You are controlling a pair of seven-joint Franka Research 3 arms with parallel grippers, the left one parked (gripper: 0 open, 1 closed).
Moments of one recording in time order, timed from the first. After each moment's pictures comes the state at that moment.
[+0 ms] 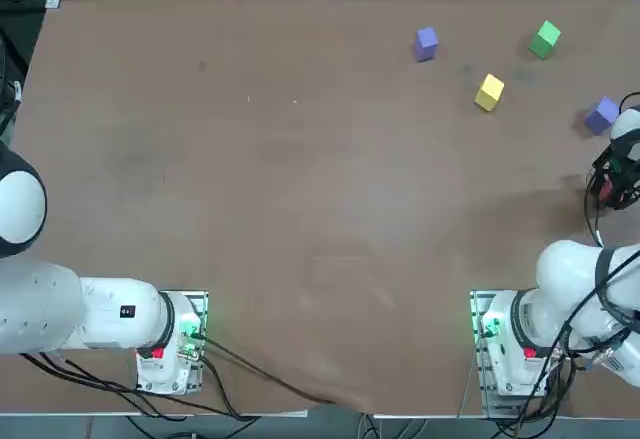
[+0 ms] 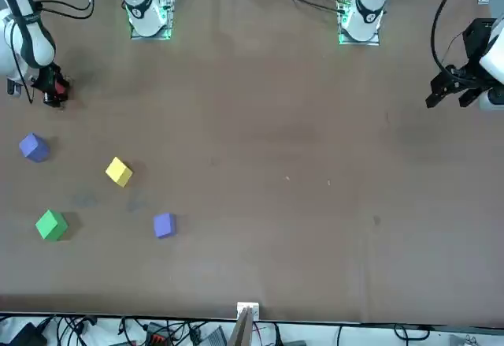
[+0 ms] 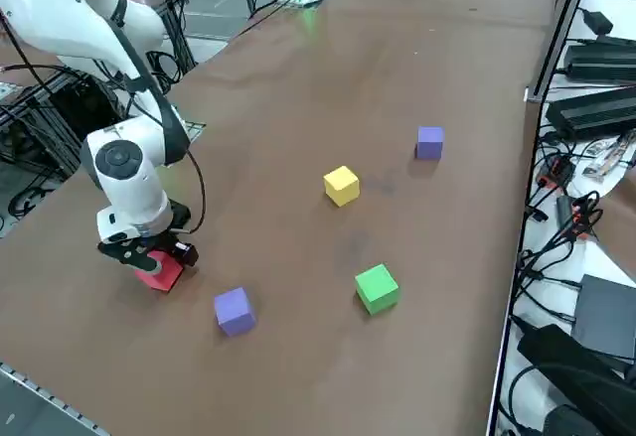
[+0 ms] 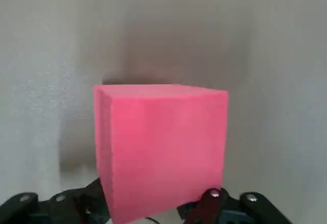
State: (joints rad) arm -0.80 0.31 -0.01 -2.38 -0.28 2.54 0.93
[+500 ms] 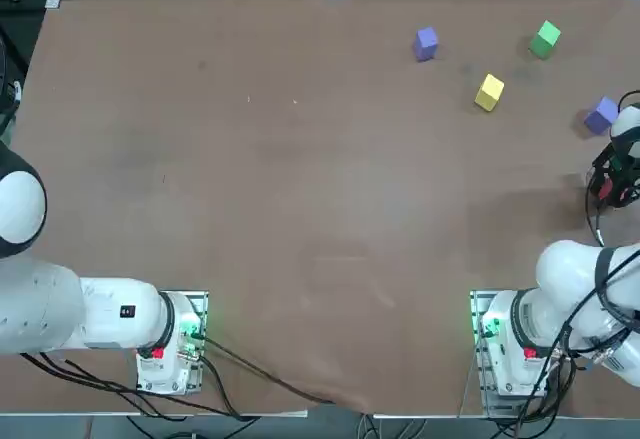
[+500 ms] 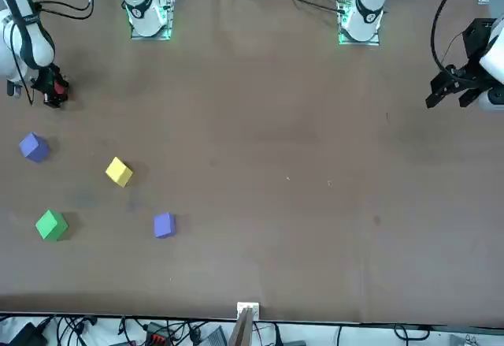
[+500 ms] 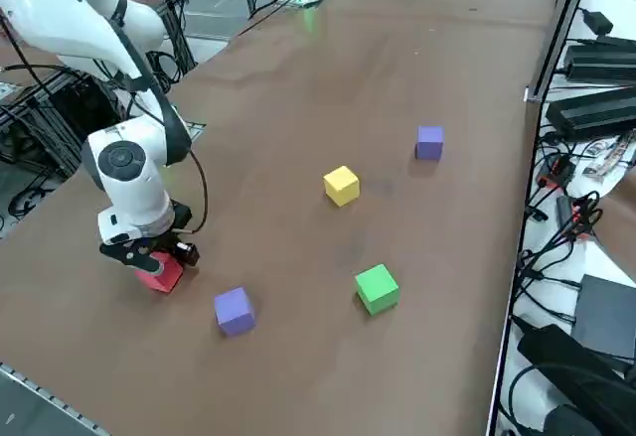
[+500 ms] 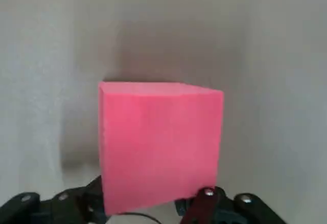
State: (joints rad) arm -0.79 0.32 0.00 -2.36 -0.28 2.48 0.92
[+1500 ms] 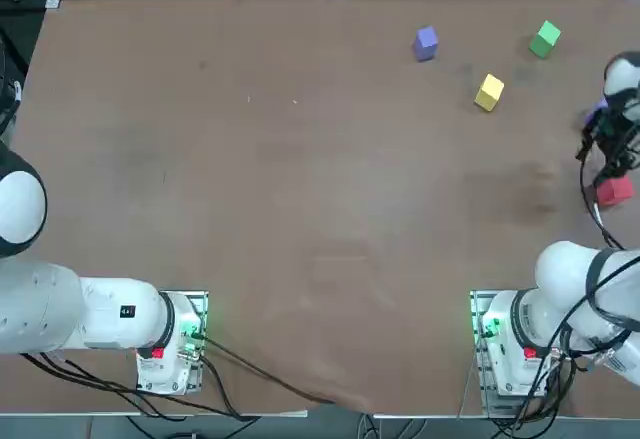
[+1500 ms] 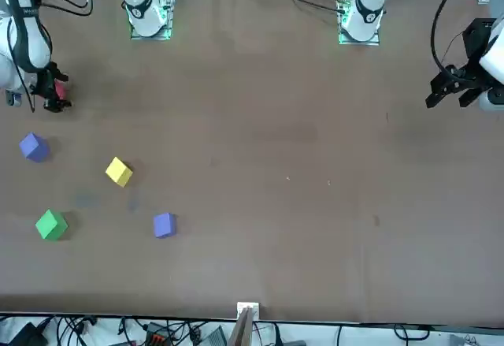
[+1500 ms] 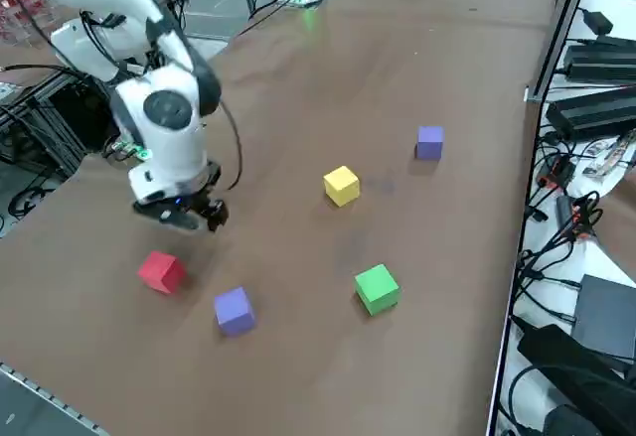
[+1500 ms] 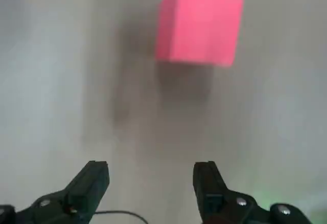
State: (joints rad) arm -0.76 0.14 0.23 -2.32 -0.18 2.17 0.98
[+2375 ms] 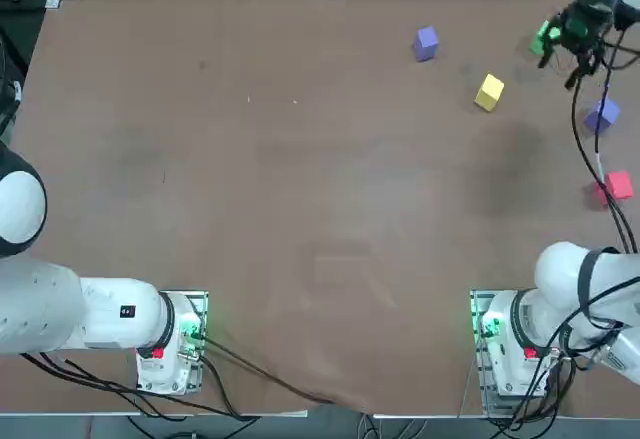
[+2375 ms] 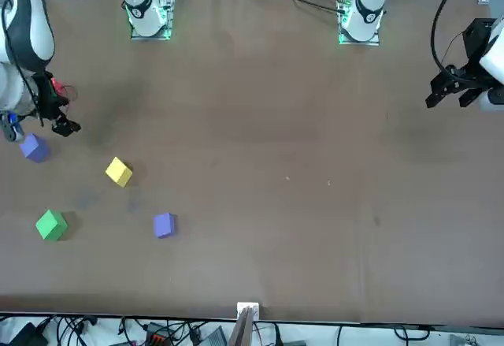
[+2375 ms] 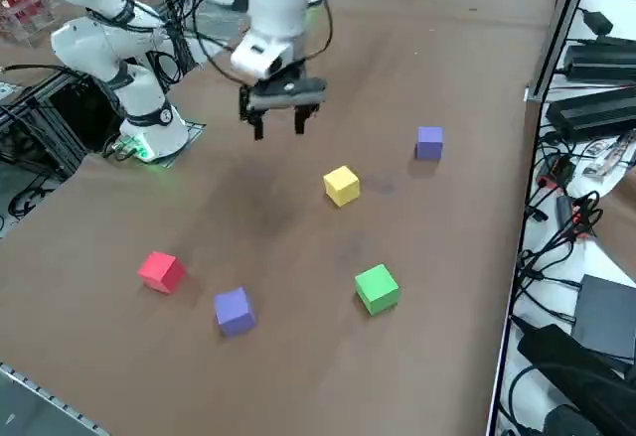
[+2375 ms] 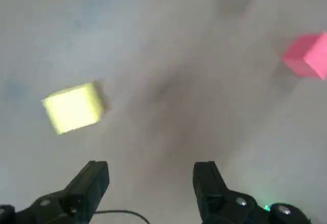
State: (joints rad) arm -0.72 0.09 0.60 -1.97 -0.11 1.87 0.74
